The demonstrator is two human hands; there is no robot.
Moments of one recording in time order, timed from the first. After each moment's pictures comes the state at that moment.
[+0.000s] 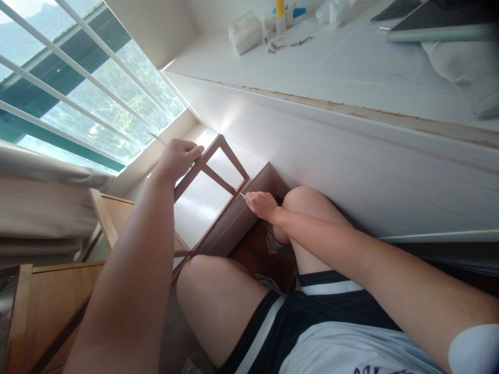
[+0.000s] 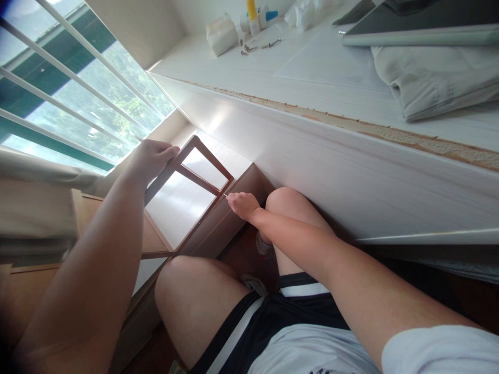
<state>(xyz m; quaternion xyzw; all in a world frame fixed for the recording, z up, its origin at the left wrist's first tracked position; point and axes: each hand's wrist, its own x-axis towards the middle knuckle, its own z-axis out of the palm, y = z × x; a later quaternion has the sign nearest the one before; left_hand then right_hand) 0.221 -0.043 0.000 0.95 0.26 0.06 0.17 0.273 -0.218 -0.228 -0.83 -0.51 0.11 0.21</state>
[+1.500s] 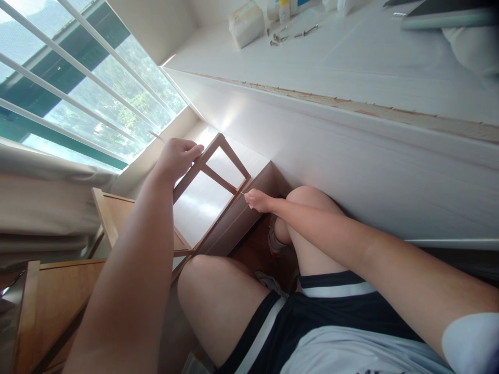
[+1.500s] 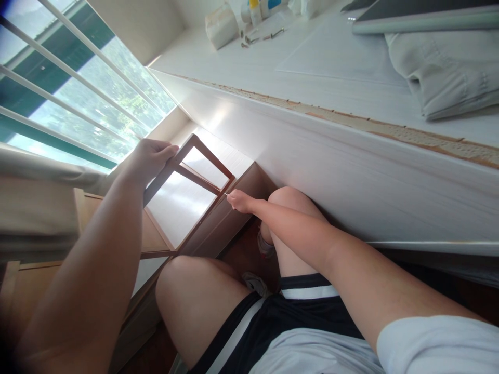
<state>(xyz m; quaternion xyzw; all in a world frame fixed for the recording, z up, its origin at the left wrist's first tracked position) 0.222 -0.049 0.001 0.94 0.27 0.07 0.19 0.300 -0.186 -0.261 -0.67 -0.55 0.32 0.37</state>
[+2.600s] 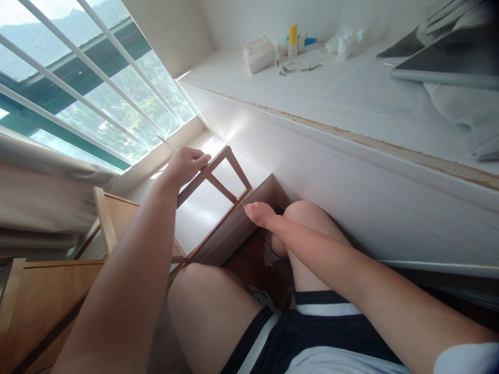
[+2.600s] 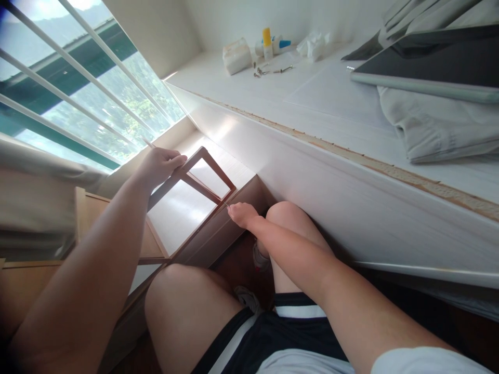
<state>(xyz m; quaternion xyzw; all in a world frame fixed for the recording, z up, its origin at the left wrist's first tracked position) 0.224 -0.041 0.002 0.94 0.24 0.08 0.21 0.284 -0.203 -0.226 -0.81 -0.53 0.19 0.17</state>
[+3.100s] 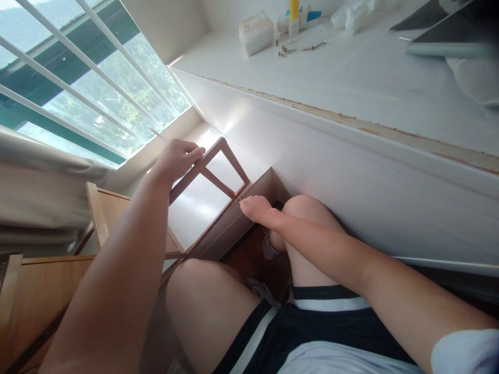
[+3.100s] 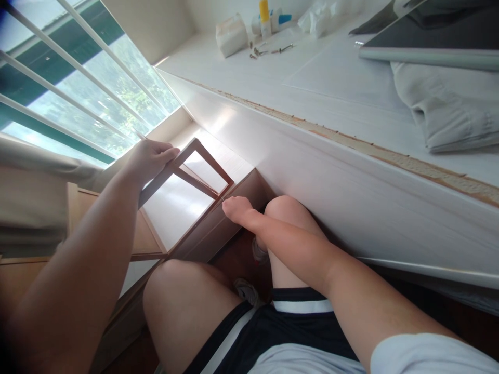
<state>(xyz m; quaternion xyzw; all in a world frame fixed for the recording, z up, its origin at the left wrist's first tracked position) 0.225 -0.042 -0.001 0.95 0.26 0.07 0.17 0.284 -0.197 -0.221 -0.79 -0.56 0.21 0.18</state>
